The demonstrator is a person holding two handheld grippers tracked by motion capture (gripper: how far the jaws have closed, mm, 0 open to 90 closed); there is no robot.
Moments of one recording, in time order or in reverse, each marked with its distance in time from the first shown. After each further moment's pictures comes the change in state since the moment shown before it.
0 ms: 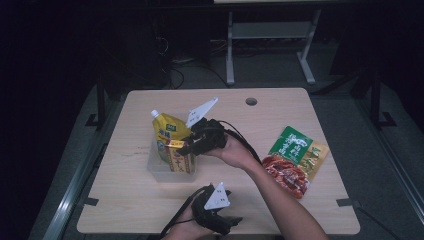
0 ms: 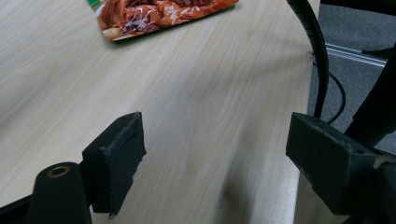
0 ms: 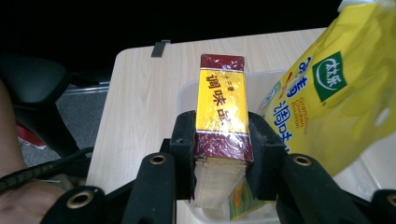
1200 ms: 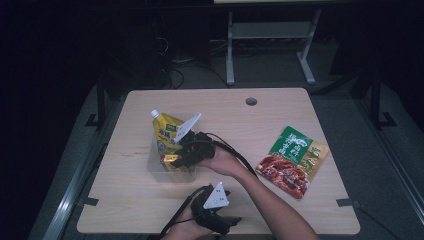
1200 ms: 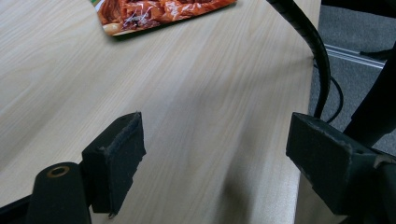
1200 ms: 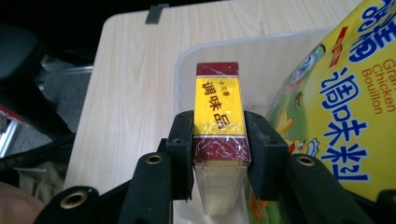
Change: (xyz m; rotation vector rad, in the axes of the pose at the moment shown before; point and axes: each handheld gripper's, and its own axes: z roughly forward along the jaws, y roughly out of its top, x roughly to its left) left arm 0.001 -0.003 0.001 -0.009 -0.009 -0.040; right arm 0.001 -0.015 0.053 0.094 0.020 0.007
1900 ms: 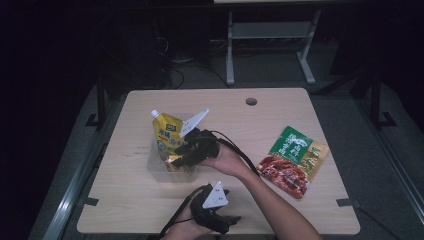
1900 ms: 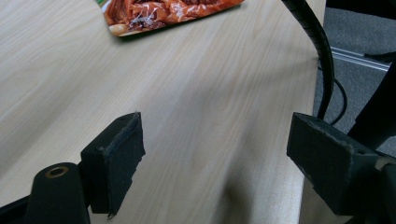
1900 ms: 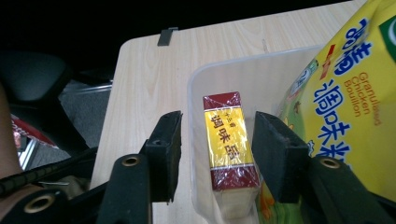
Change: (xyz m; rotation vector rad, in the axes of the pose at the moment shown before) left arm 0.002 0.000 -0.001 -0.008 0.017 0.008; right arm 0.003 -0.001 -0.019 -0.071 0.029 0.048
